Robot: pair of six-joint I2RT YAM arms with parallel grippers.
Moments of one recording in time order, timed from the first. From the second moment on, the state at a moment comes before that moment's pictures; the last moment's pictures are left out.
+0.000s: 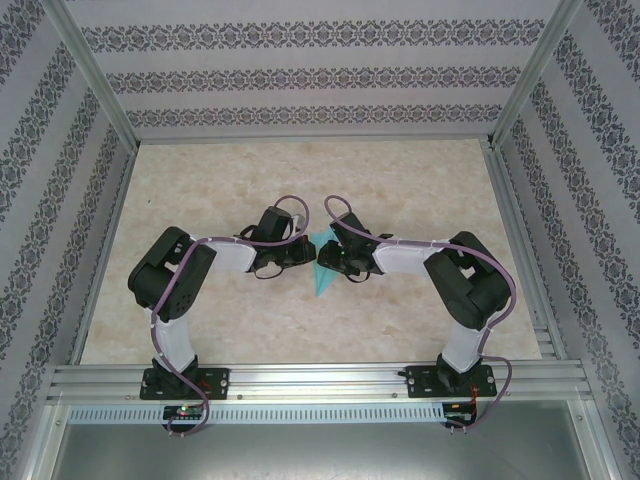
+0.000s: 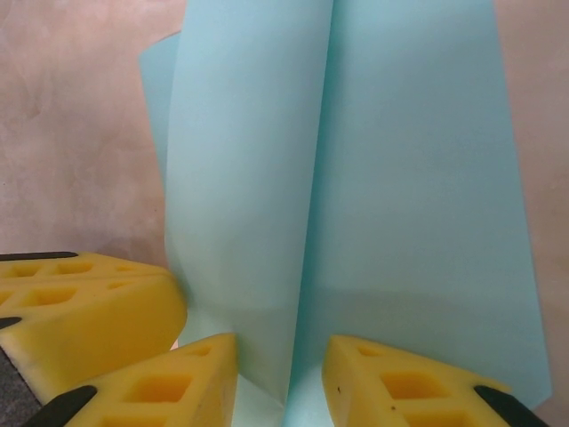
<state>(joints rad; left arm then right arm) -0.55 1.87 0.90 0.15 0.46 -0.76 0.67 1.80 0.92 -0.12 -0.14 0.86</state>
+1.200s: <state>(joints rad) -0.55 1.91 0.99 0.01 0.42 -0.67 0.65 1.77 0.86 -0.04 -0.20 0.78</state>
